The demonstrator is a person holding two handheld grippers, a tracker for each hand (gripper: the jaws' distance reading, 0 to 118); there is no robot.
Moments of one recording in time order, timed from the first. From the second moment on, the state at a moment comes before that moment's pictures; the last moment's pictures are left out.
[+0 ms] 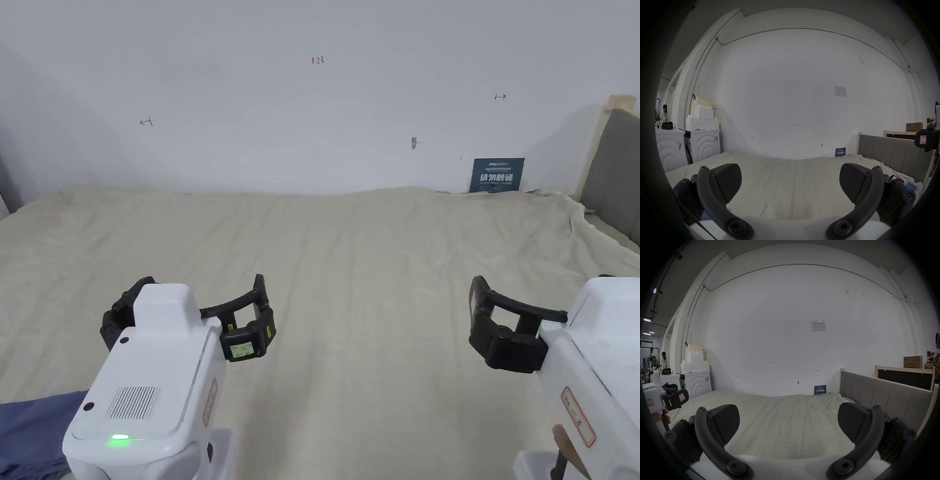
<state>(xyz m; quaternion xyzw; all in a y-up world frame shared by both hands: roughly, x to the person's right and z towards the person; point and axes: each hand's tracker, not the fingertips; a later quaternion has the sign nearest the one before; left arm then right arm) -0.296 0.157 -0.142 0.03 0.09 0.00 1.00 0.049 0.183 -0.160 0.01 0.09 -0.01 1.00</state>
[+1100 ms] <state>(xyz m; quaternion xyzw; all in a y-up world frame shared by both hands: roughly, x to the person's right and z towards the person) -0.299 0.157 -0.140 0.04 0.09 0.01 1.00 0.050 0.182 -0.160 0.01 0.09 -0.01 1.00</state>
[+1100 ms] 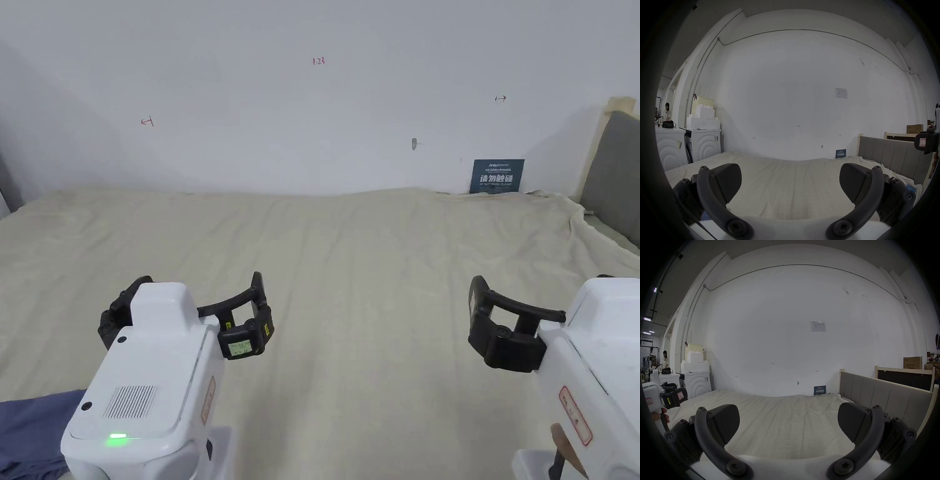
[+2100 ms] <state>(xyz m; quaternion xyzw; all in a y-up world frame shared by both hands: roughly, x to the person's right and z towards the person) -0.298 0.159 -0.138 0.04 0.09 0.01 1.00 0.048 0.184 -0.157 0.01 0.09 0.00 1.00</state>
